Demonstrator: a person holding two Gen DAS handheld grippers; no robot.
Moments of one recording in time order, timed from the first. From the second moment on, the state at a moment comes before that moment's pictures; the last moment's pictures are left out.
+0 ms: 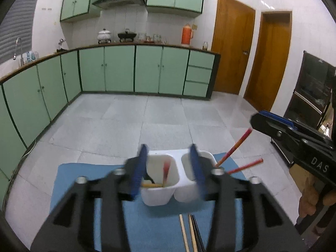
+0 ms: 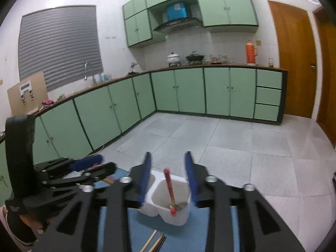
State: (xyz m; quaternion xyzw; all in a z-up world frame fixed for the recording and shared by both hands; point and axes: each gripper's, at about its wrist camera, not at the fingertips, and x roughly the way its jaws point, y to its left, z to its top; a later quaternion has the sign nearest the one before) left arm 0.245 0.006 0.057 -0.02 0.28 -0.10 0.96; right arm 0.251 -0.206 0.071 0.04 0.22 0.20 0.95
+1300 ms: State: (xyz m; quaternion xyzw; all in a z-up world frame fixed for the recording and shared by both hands) left arm 0.108 -0.007 -0.126 0.02 0.43 -0.08 0.90; right arm 0.082 -0.230 -0.107 0.09 0.36 0.10 0.92
